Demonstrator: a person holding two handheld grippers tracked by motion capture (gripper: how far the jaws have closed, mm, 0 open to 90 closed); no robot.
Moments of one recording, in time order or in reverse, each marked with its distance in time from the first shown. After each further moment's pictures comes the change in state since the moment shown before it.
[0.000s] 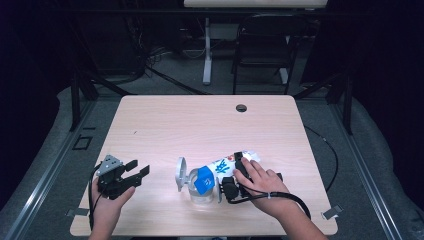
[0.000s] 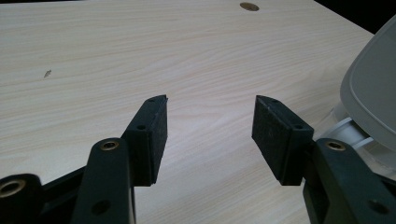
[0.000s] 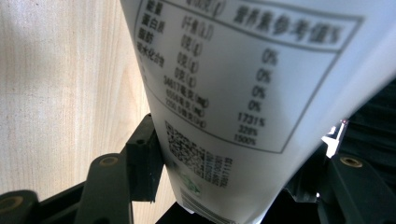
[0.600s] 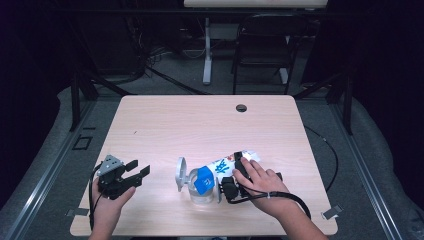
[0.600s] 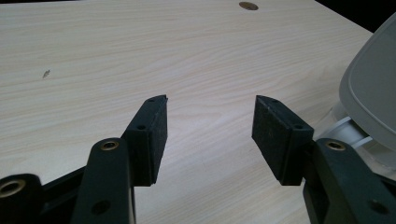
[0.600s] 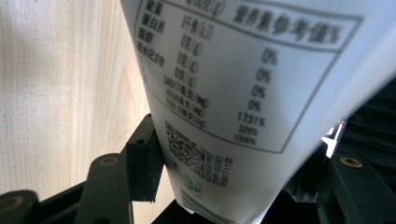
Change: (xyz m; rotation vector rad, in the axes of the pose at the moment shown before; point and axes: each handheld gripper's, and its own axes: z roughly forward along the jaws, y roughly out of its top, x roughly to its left) left arm -0.001 0.000 0.000 0.005 -0.001 0.004; right arm -0.001 0.001 0.000 0.000 0.001 -0.009
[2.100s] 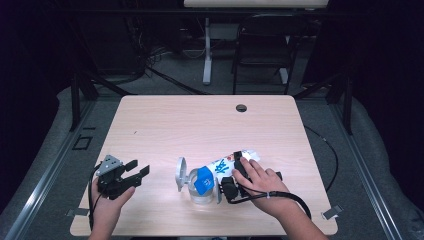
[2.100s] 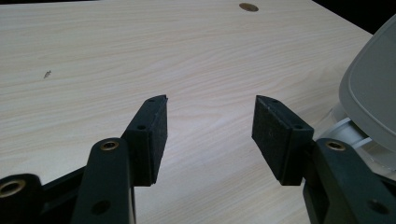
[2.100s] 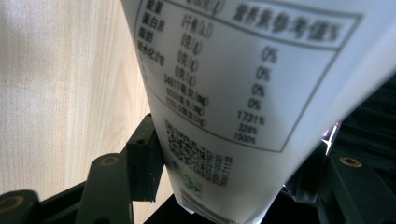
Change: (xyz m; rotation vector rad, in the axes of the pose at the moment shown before) left arm 0.001 0.000 -0.001 -0.006 0.000 -0.005; right arm -0.001 0.001 -0.001 0.004 -0.012 -0.026
